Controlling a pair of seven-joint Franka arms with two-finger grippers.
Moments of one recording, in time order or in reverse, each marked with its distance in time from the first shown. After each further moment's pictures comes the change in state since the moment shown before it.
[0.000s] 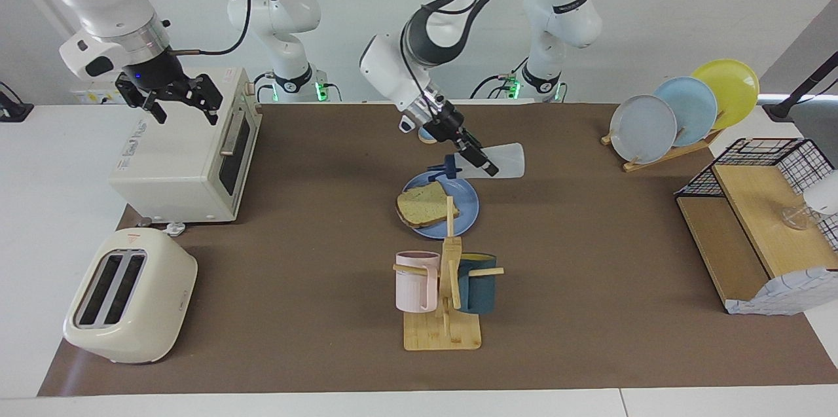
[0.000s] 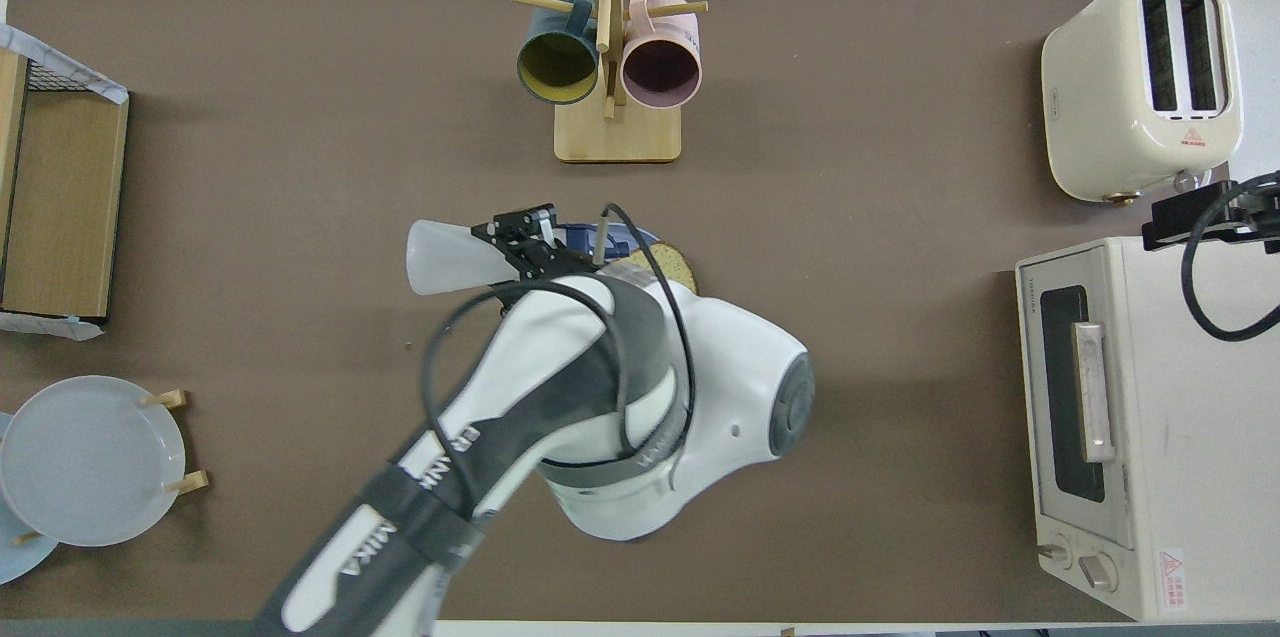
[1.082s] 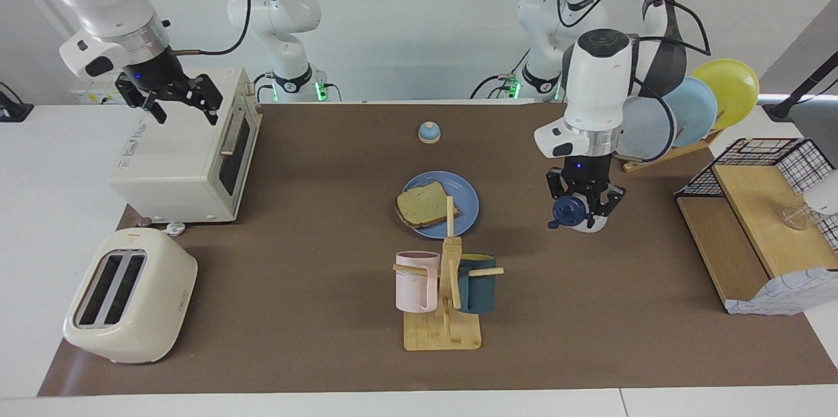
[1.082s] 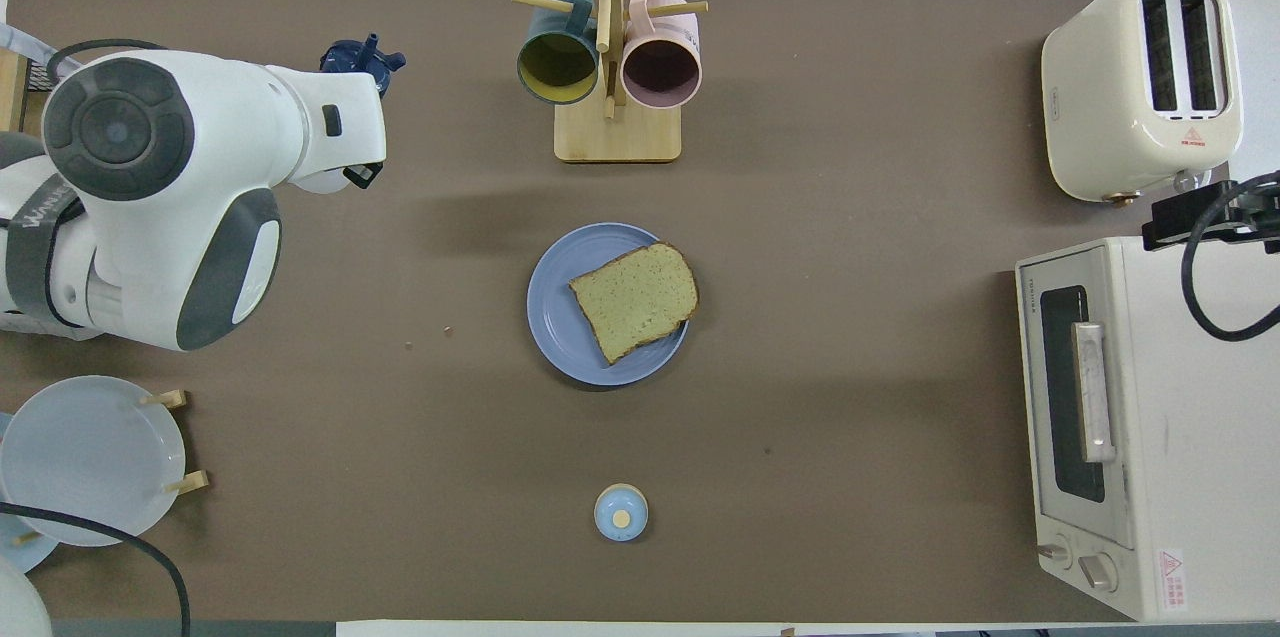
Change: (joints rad) left arm 0.519 -0.111 0.004 -0.149 -0.650 0.683 0.007; right arm 0.000 0.000 0.000 0.000 0.000 0.000 0.000
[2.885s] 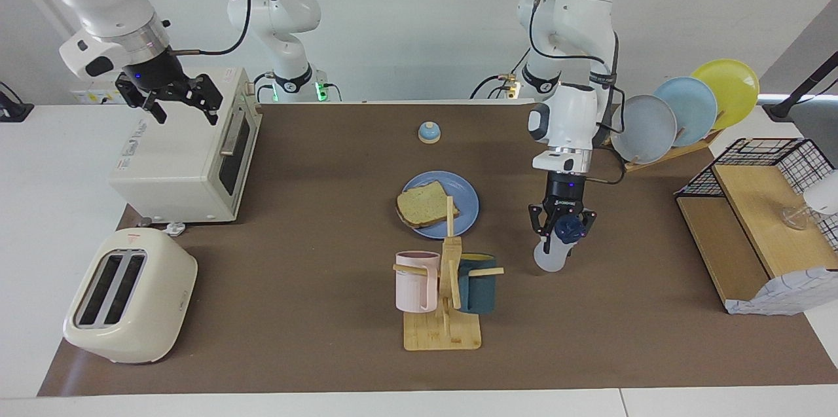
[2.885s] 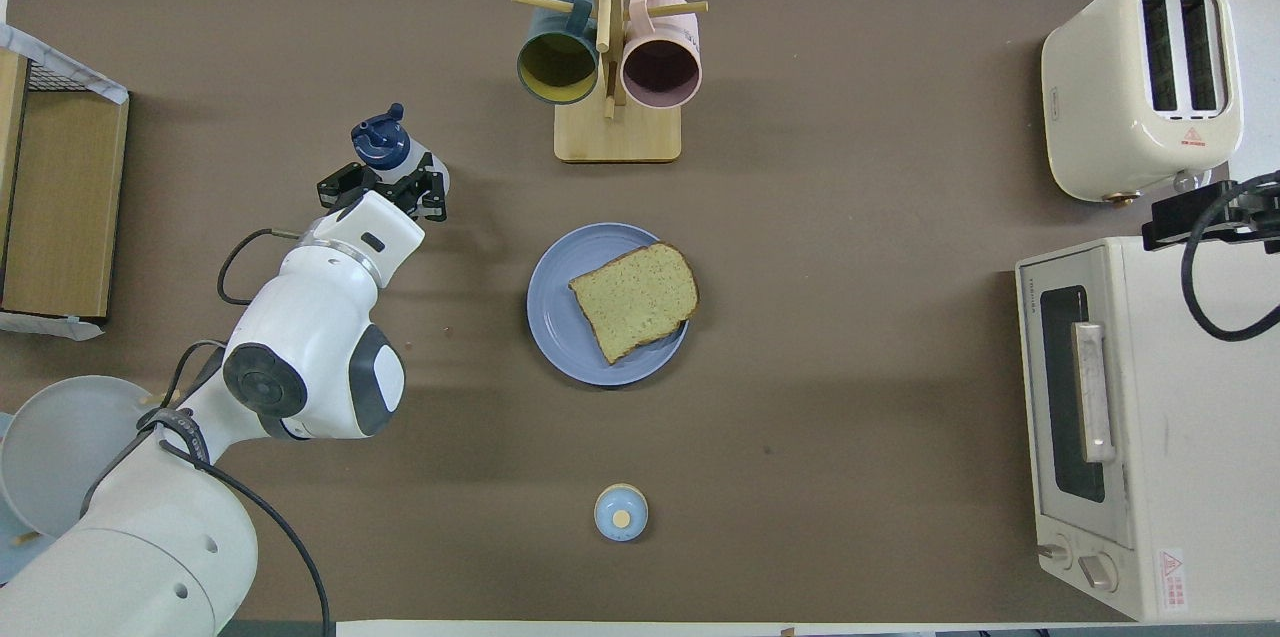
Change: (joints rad) left arm -0.040 0.179 -0.041 -0.454 -0.482 1.137 -0.194; right arm 0.000 0.000 0.000 0.000 0.000 0.000 0.000
